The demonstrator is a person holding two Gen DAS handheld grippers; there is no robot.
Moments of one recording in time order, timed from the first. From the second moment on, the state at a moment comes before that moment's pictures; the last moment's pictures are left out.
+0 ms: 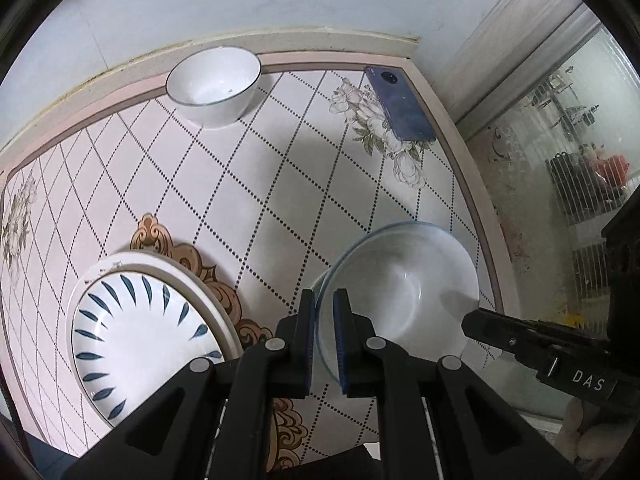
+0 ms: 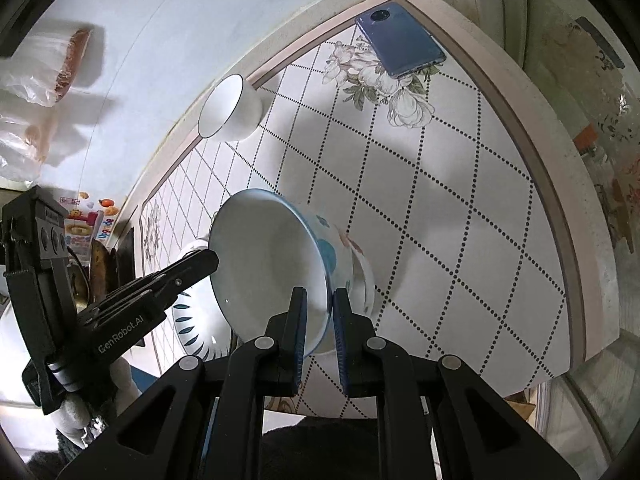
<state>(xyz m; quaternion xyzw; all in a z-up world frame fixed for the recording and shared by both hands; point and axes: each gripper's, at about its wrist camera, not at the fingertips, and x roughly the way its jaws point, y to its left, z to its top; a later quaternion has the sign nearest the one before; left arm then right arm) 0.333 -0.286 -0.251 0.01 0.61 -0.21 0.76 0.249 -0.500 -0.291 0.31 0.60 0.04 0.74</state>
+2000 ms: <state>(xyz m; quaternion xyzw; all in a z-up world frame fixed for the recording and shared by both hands) 0.569 -0.229 -0.301 -0.04 0.63 -0.14 0.76 0.574 -0.430 -0.362 0.24 0.64 0.08 0.72</state>
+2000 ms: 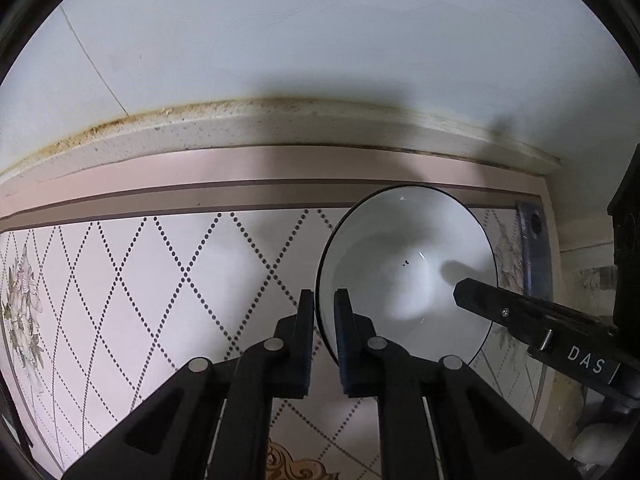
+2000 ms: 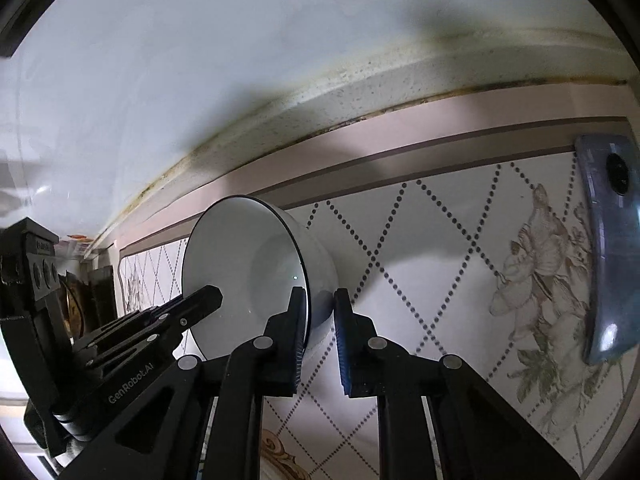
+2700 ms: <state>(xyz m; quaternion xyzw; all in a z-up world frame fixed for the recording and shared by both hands) 0.422 -0.241 -0.193 -0.01 0.59 -0.23 0.78 0.398 -0.451 -0.224 0.23 0.59 0.06 0.77</state>
